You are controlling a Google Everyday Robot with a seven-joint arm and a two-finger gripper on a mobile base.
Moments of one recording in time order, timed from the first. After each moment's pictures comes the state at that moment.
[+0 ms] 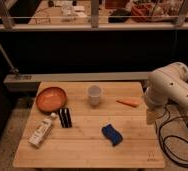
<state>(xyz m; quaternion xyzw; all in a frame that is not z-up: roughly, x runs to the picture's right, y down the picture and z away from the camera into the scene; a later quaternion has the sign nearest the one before) 0.283 0.109 0.685 -0.28 0.02 0.02 0.96</state>
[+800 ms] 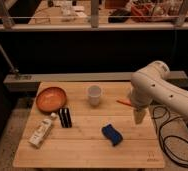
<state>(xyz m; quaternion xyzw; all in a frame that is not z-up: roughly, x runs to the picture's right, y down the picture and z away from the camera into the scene) 0.212 0.104 0.679 -0.27 -0.01 -0.08 0.96</state>
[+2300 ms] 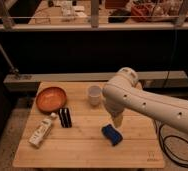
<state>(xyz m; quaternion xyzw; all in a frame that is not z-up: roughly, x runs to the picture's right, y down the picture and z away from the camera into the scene) 0.087 0.119 0.677 -0.24 -0.07 -0.22 0.94</state>
